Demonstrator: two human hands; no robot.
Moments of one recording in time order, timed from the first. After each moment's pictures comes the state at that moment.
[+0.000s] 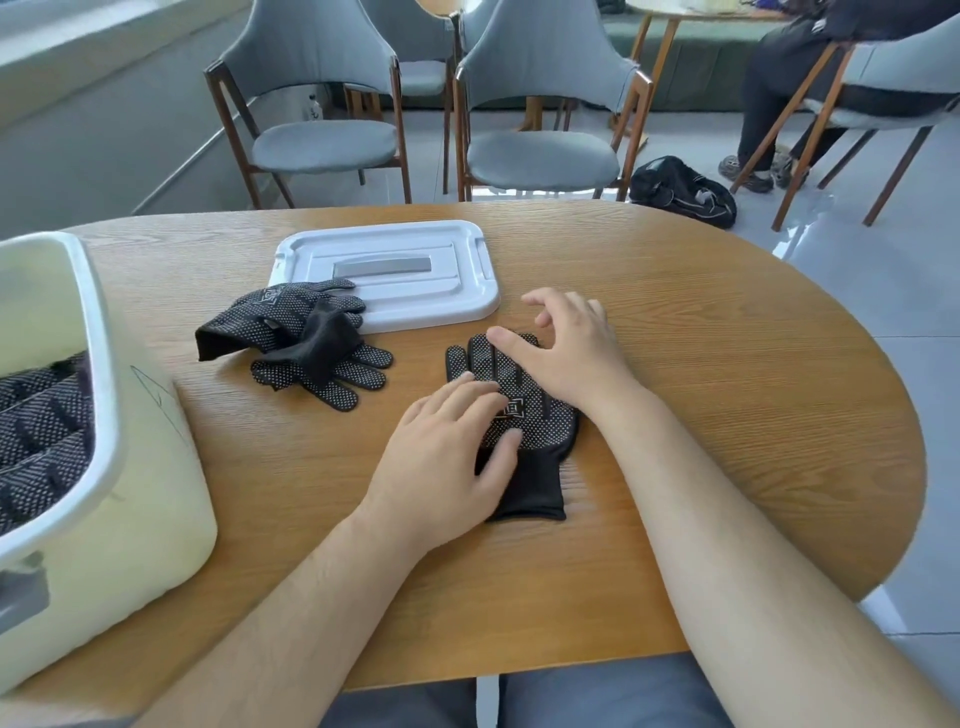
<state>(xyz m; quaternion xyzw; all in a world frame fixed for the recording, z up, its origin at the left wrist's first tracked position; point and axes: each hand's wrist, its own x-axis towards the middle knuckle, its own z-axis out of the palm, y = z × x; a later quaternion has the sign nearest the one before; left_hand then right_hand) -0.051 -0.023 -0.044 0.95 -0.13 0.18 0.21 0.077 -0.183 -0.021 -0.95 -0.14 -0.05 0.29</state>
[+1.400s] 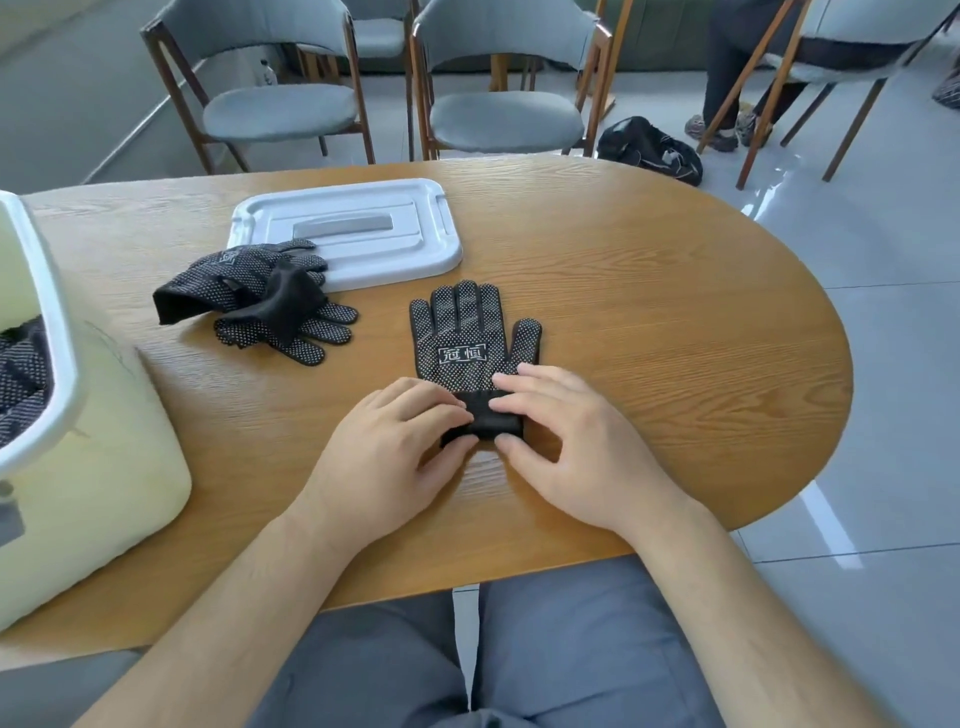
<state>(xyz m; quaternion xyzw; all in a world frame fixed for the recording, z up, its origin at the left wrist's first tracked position) -0.090 -0.005 -0.047 0.92 -0.26 0.22 0.20 -0.064 -0.233 -0.047 -0.90 -0.28 -0.07 0.33</state>
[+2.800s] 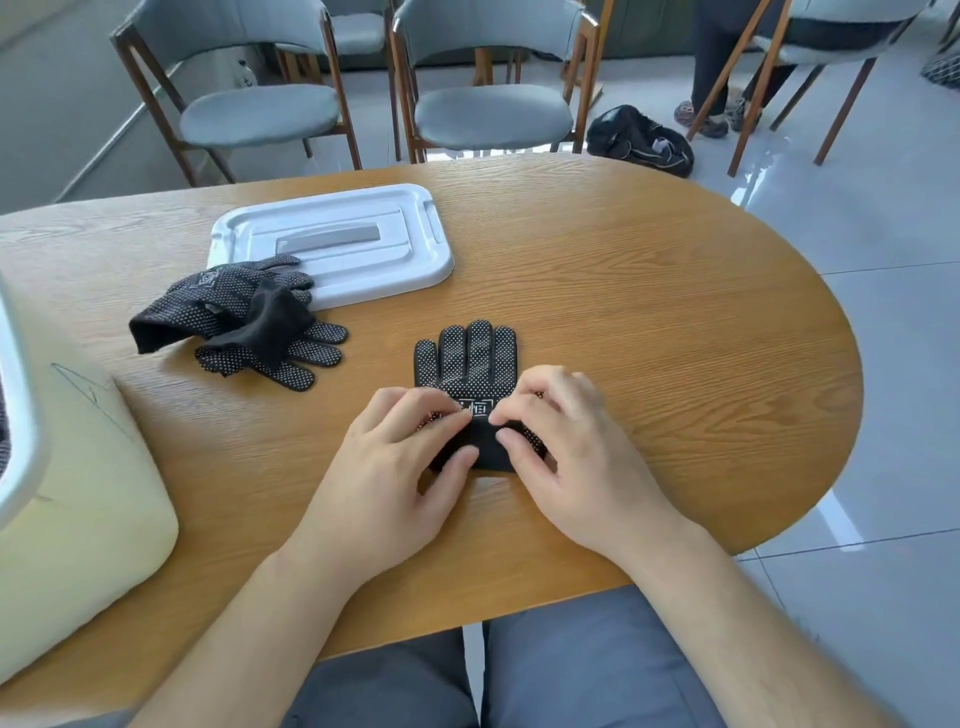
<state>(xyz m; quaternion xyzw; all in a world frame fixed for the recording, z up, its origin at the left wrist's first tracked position) -0.088 -0.008 -0.041 0.93 -0.23 0.19 0.21 -0.067 -0.224 -0.042 -0.90 -0.28 -0.16 0.30</state>
